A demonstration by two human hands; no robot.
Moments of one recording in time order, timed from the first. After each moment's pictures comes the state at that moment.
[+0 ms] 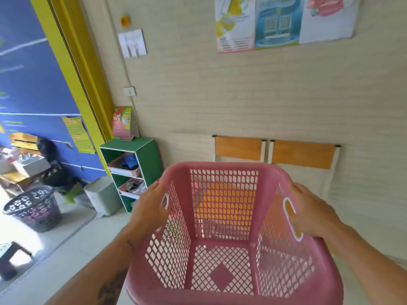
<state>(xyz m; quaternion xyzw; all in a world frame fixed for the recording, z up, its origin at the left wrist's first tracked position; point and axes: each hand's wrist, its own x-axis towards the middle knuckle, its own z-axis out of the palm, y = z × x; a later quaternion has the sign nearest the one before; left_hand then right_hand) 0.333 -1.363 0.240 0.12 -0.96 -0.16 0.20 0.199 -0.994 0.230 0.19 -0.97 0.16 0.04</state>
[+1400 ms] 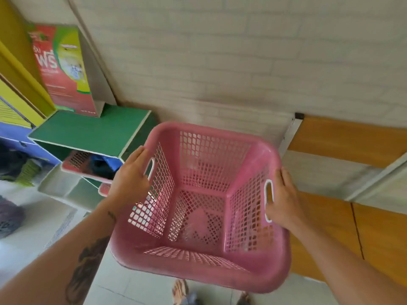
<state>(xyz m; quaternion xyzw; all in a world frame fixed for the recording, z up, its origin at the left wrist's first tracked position) -0.164 -1.935 0.114 0.11 -0.97 -0.19 0.10 -0.240 -1.570 0.059 0.09 -0.98 0.16 -0.06</state>
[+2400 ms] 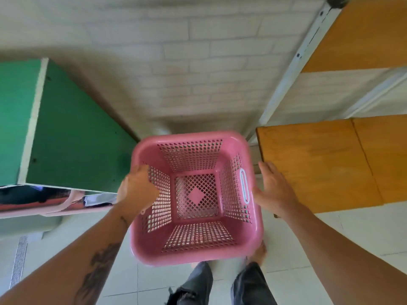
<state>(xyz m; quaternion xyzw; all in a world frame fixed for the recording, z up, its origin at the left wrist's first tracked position) -0.267 -1.975 -0.100 0.13 -0.95 -0.18 -0.23 -0.233 -1.653 -0.101 -0.10 -0.95 0.17 -0.23</state>
